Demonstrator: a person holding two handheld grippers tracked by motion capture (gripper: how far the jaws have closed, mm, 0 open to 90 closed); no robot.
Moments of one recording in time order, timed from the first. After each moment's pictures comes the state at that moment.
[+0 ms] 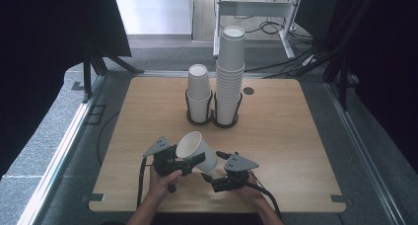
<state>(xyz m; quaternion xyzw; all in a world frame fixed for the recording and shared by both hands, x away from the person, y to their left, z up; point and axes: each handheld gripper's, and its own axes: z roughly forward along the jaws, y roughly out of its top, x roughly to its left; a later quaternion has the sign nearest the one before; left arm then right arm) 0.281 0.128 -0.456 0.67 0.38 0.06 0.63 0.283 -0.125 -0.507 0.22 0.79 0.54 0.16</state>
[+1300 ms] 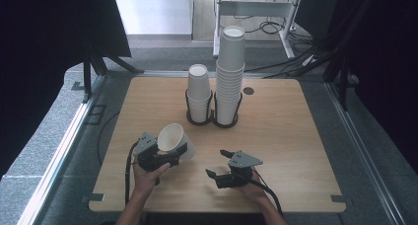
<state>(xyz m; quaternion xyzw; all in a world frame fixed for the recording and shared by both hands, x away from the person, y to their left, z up) 0.287 0.163 -0.454 0.68 0.43 0.19 0.56 0.290 -0.135 -0.506 0.24 0.79 0.54 0.16</state>
